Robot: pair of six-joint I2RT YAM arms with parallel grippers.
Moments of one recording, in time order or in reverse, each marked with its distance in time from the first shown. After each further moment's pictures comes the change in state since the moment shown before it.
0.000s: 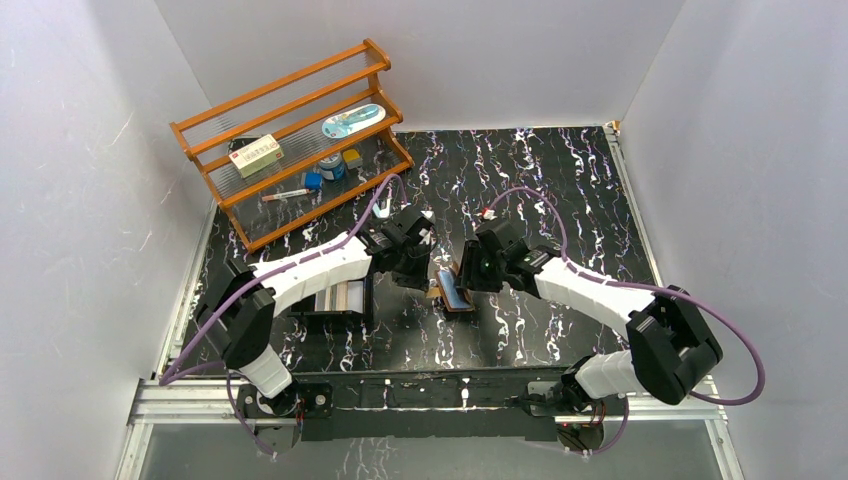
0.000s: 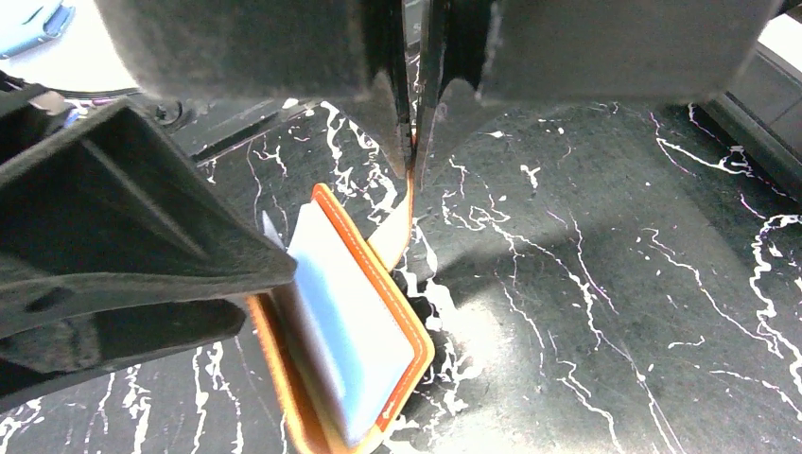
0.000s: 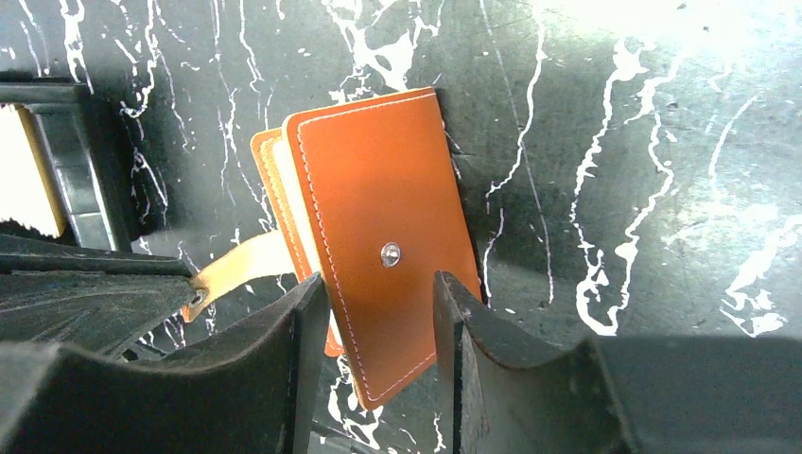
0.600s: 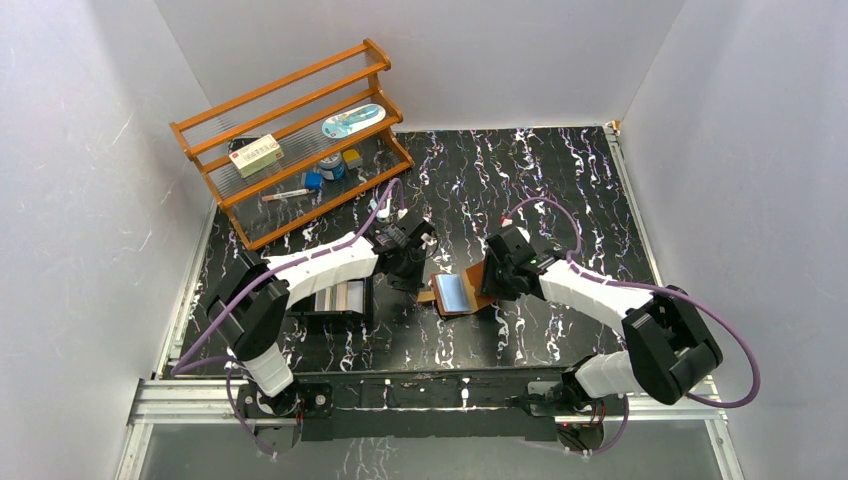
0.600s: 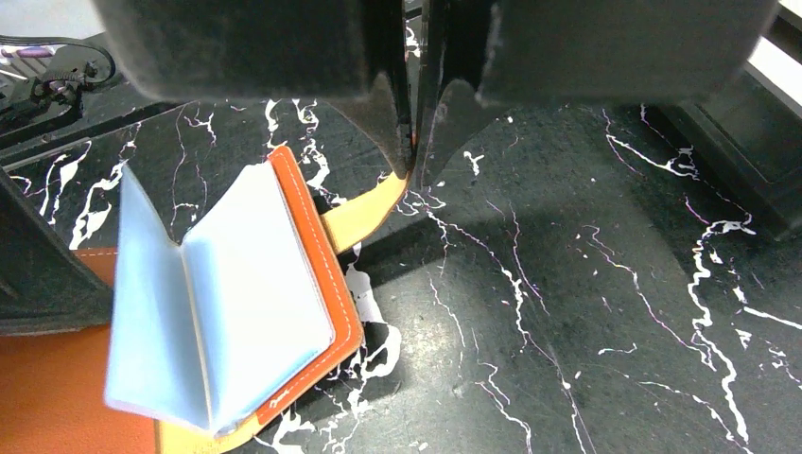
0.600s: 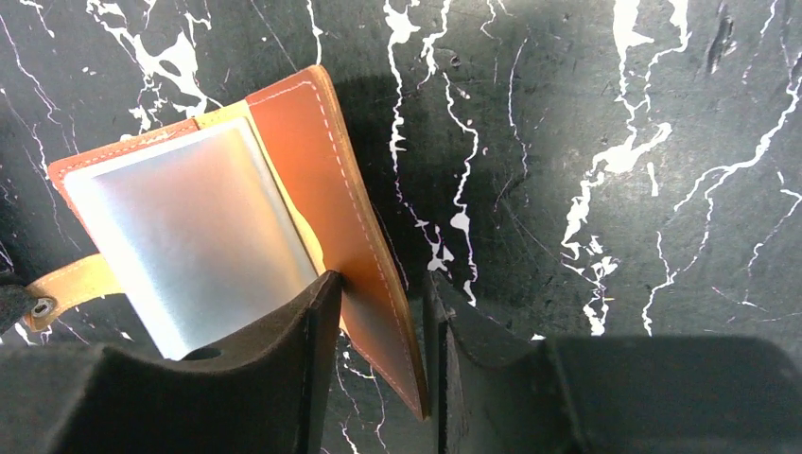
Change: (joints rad) left arm 0.011 0.062 -0.023 -0.024 -0.083 0.015; right arm -0.064 0.004 -0.062 -0.084 0.128 0.001
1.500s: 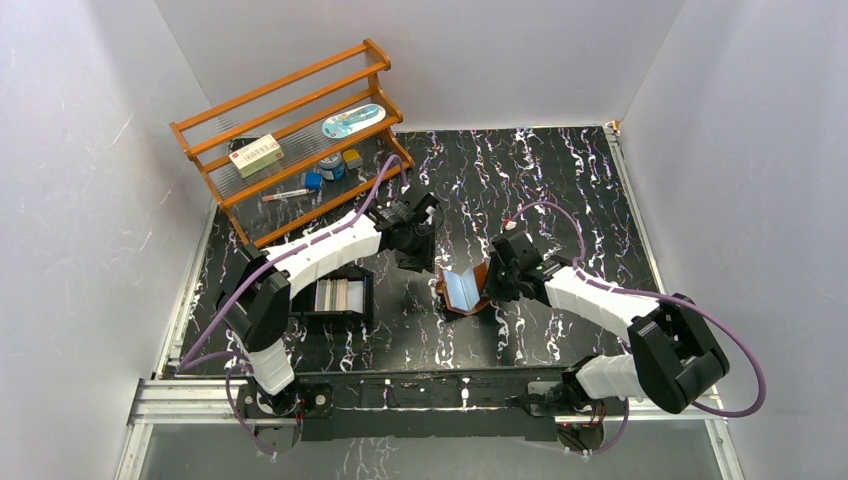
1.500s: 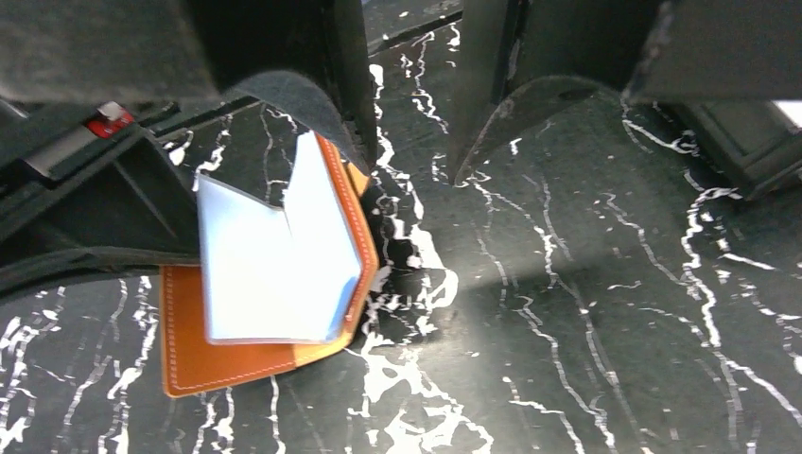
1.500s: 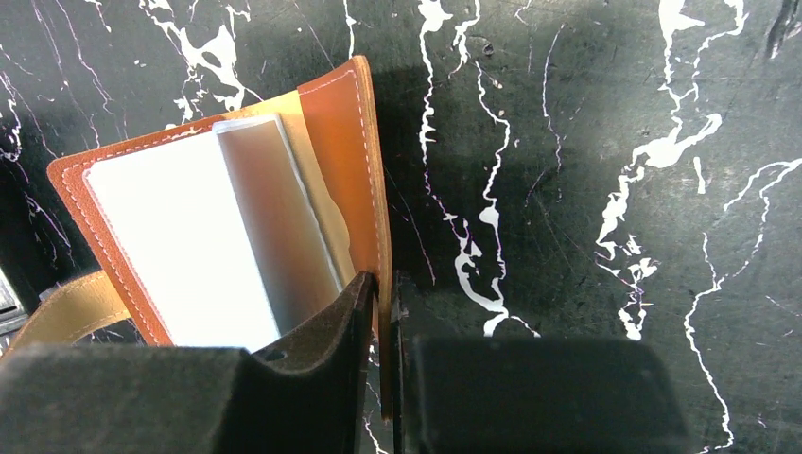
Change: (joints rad) left arm 0.036 0.062 0.220 -0.117 0.032 -0.017; right arm -0.018 -0.048 -0.060 0.078 -0.072 0.034
